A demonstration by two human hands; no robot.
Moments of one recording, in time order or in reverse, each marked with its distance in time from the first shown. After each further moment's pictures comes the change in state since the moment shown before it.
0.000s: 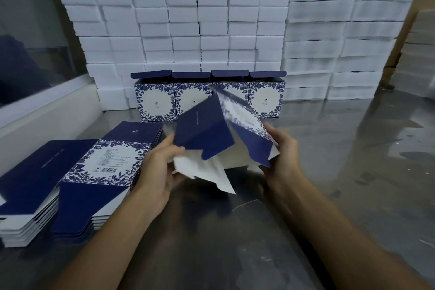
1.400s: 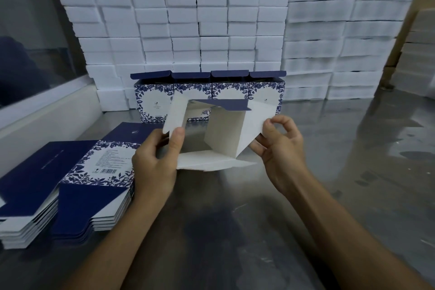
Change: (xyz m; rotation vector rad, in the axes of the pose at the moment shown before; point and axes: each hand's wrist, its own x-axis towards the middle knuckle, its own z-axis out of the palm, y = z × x) left_hand -0.009 0.000 0.004 0.506 0.228 0.660; right_hand -0.008 -0.012 0.007 0.009 -0.148 -0.256
